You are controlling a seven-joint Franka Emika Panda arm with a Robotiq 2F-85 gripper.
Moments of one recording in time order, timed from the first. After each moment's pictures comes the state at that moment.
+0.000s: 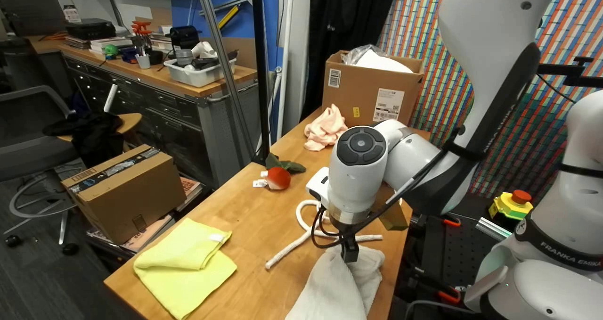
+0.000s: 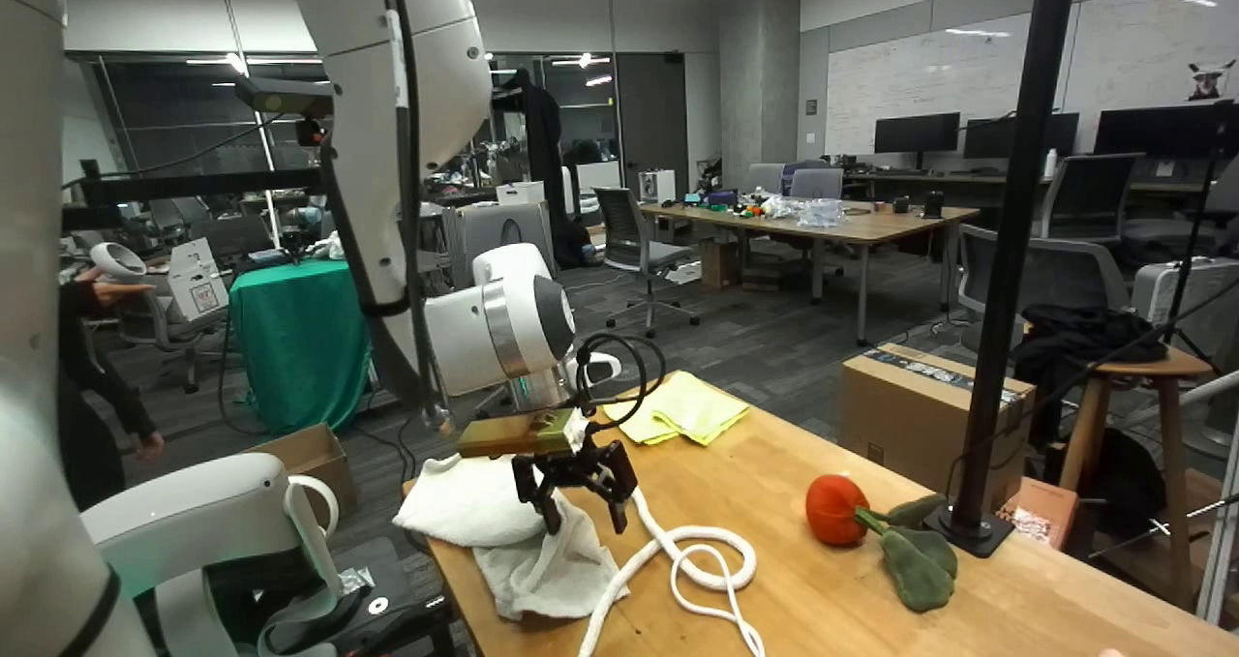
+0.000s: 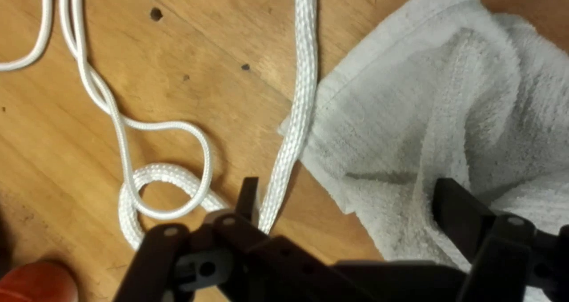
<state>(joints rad) 0.25 0.27 0.13 -2.57 -0.81 2.69 0.49</state>
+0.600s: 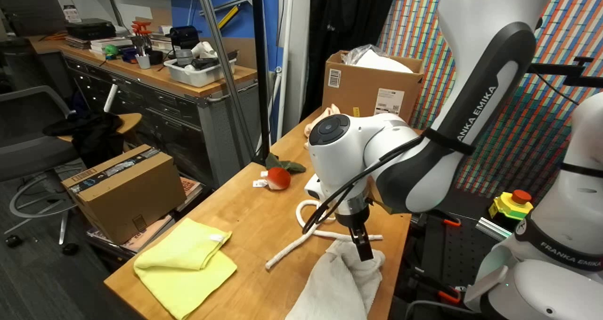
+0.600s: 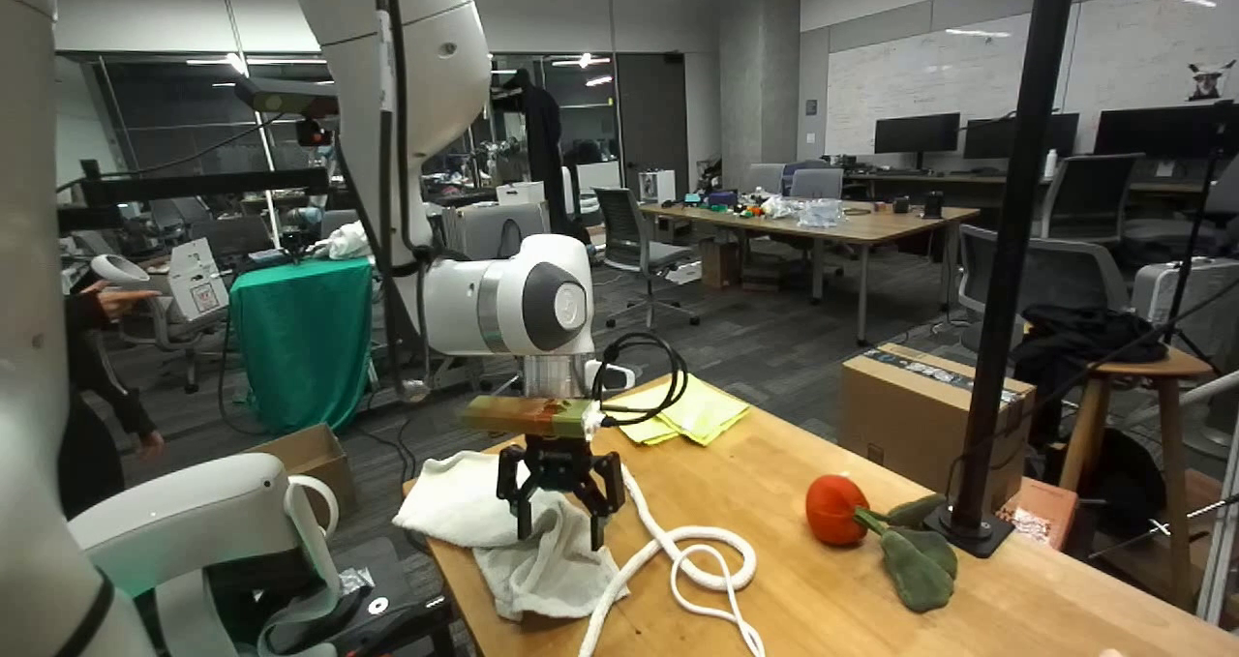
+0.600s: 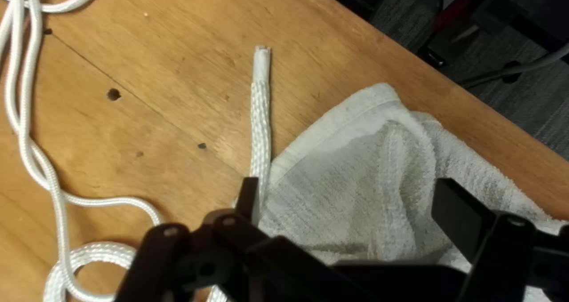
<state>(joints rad) 0.16 0.26 0.23 -2.53 -0.36 2.46 0.04</state>
